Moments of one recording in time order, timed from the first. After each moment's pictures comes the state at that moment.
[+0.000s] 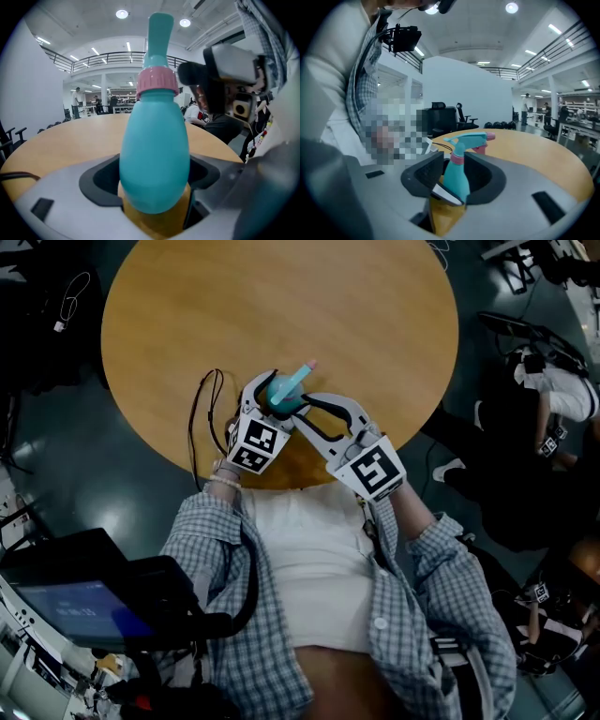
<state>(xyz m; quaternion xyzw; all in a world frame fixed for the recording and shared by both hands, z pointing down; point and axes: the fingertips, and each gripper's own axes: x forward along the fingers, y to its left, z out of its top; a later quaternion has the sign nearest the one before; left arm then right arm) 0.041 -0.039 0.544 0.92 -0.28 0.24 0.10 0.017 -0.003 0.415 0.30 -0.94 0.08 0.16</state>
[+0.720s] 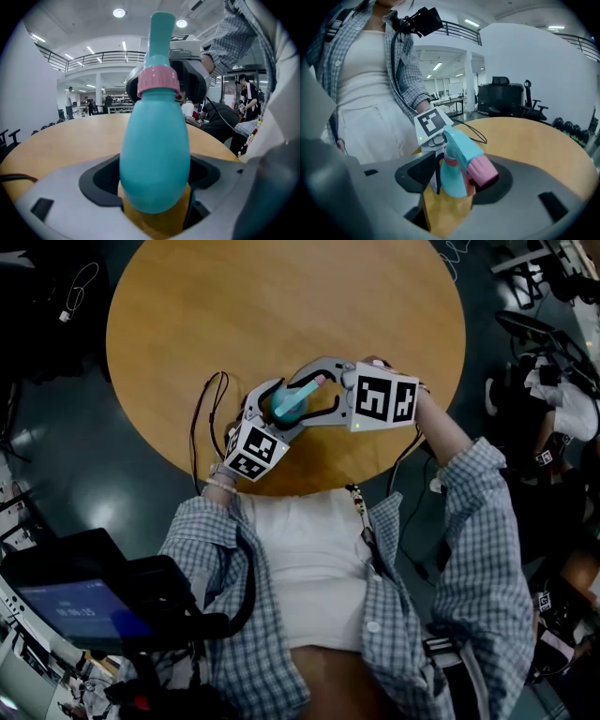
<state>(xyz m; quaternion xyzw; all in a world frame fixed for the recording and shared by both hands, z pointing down) 0.038 -0.023 0.544 0.93 -0.25 0.24 0.09 -0.004 -0.004 0.443 -0.13 -0.94 0.00 0.32</state>
